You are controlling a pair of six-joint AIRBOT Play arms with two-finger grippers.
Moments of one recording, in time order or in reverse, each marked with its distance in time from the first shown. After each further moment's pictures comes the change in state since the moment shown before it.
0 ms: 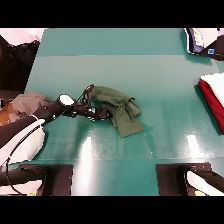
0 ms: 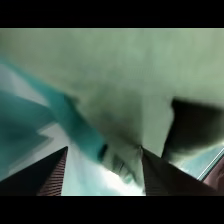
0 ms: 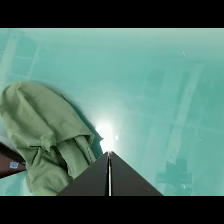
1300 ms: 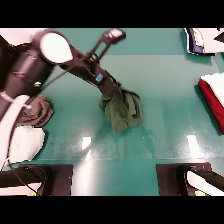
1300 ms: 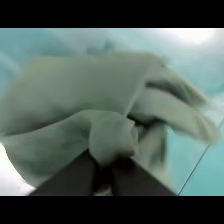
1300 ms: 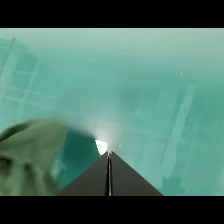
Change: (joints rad) left arm -0.181 -0.020 0.875 0.709 -0.560 -0.148; right arm 0.000 -0.022 0.219 -0.004 0.121 0.052
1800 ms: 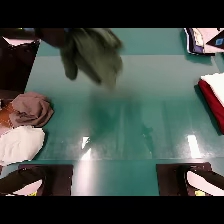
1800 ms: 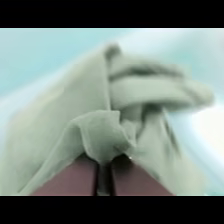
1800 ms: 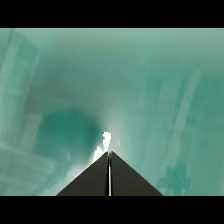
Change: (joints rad) left arm 0.187 0.275 0.116 0.069 0.130 -0.035; right arm 0.000 -0.039 -0.025 -0.001 -0.039 0.000
